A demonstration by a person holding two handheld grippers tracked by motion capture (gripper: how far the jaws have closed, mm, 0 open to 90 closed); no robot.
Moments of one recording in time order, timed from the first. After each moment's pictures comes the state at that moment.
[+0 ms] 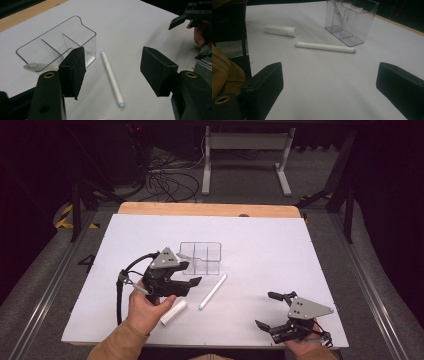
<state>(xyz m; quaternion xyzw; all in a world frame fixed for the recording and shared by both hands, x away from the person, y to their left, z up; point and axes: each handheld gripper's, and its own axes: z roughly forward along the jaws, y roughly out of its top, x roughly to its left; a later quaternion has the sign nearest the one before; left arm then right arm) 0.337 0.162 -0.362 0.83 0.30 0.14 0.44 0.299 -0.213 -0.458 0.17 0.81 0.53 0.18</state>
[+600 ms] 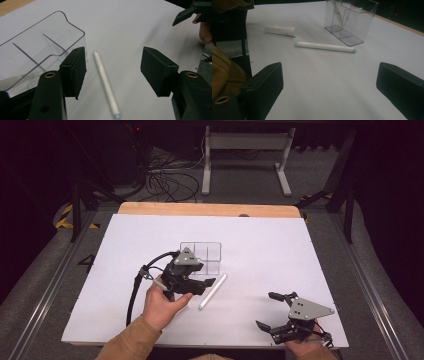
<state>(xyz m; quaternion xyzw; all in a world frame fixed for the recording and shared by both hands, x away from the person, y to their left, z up) 0.356 0.129 -0.374 0.85 0.30 0.12 0.42 0.298 -0.214 -0.458 0.17 0.81 0.53 0.18</state>
